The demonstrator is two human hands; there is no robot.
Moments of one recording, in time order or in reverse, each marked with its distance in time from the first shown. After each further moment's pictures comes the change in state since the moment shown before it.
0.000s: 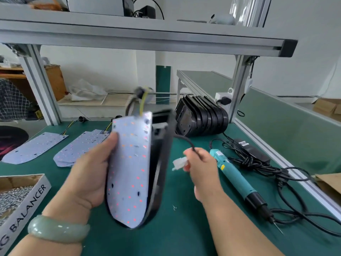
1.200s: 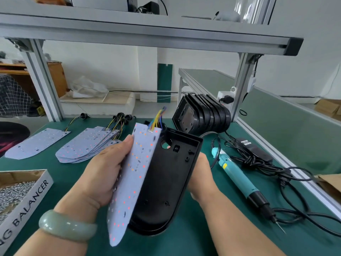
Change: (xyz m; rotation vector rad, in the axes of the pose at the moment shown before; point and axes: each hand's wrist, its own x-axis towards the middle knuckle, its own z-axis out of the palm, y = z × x) left_hand -0.010 -0.006 0.017 0.240 -0.017 0.090; right_hand -0.019 -0.007 0.009 -0.128 -0.346 -0.076
